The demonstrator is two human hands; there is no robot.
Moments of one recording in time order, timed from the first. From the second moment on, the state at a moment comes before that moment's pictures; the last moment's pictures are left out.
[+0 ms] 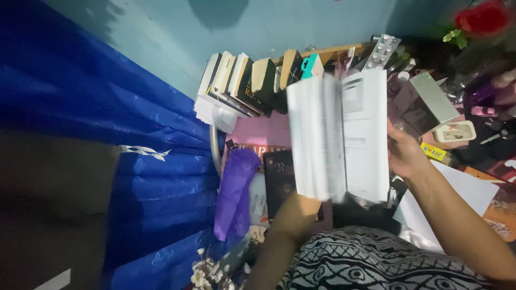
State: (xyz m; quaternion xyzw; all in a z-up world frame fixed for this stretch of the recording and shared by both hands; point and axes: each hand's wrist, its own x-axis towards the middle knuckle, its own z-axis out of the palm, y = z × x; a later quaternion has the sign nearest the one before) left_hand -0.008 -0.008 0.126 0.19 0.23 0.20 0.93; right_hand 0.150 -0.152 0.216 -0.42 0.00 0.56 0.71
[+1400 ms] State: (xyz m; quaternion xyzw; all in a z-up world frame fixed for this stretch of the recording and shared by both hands) left_hand -0.100 0.095 0.284 0.73 0.22 0.17 0.63; right_hand 0.165 -0.121 0.267 -0.67 -0.41 0.36 0.51
